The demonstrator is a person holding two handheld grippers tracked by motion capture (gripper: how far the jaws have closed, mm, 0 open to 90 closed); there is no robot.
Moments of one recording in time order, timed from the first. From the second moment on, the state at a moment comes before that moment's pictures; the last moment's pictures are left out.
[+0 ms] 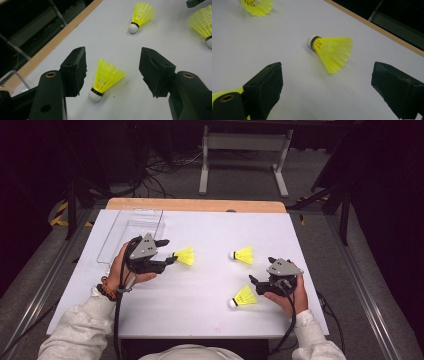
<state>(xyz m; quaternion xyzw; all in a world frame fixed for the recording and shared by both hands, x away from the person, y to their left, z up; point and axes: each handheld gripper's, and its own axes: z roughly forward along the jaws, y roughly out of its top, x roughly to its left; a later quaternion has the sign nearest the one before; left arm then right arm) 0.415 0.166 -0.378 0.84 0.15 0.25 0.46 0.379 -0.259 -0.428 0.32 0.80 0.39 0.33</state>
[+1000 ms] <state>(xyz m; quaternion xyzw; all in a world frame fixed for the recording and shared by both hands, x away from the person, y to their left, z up) 0.355 0.225 -0.427 0.81 0.16 0.28 0.49 0.349 -0.257 -0.416 0.31 0.79 0.42 0.32</state>
